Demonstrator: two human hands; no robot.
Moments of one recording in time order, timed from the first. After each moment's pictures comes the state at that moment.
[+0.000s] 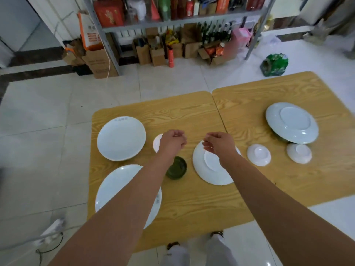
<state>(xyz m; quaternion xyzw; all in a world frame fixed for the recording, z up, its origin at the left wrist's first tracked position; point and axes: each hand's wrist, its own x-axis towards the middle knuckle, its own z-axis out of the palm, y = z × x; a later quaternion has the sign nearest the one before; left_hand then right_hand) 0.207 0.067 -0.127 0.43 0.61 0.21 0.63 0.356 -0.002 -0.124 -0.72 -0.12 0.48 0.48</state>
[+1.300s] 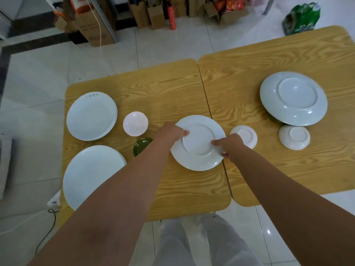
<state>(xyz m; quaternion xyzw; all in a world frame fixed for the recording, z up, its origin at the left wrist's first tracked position) 0.323 0.051 -0.201 0.51 0.73 -0.10 0.45 0.489 -0.055 -0.211 -0.81 -0.08 0.53 0.24</state>
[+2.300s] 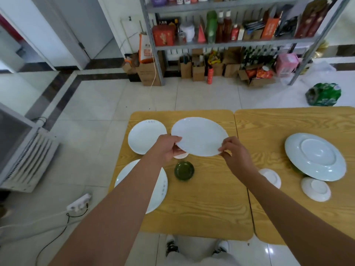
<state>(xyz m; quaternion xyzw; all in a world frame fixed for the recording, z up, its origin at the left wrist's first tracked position) 0.180 0.043 -0.045 0.22 0.59 0.31 0.71 0.410 -0.034 -0.095 -0.65 -0.65 0.22 0.34</state>
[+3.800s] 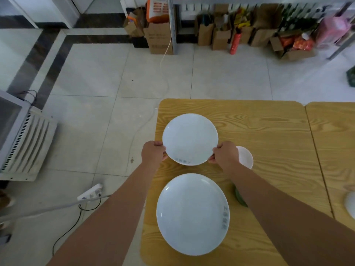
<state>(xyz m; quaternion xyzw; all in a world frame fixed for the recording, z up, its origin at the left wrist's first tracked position) -0.066 0.177 -0.211 0.25 0.77 0.27 0.52 0.160 0.146 -0.192 -0.81 -0.29 0.46 0.20</state>
